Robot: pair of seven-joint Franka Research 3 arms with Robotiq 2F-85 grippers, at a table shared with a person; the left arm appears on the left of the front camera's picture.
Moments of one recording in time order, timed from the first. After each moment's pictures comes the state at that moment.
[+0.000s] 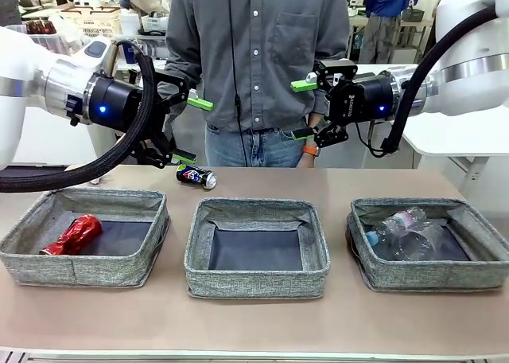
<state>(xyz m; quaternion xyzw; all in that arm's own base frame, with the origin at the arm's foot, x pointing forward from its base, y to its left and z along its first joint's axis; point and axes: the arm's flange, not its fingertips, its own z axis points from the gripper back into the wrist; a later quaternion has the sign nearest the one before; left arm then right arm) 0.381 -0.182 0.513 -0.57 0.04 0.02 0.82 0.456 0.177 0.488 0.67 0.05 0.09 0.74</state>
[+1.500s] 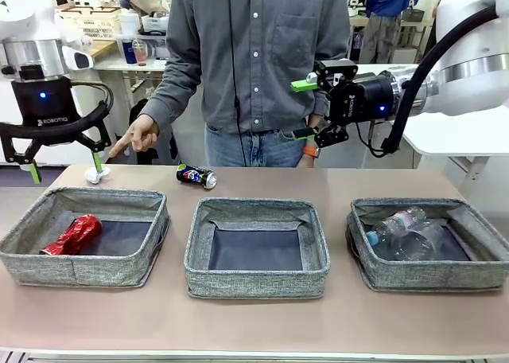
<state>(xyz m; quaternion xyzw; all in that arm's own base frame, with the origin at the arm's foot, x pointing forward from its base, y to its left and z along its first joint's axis) 0.400 -0.087 0.538 0.00 0.06 0.25 0.96 0.456 0.177 0.488 0.67 0.05 0.09 0.74</state>
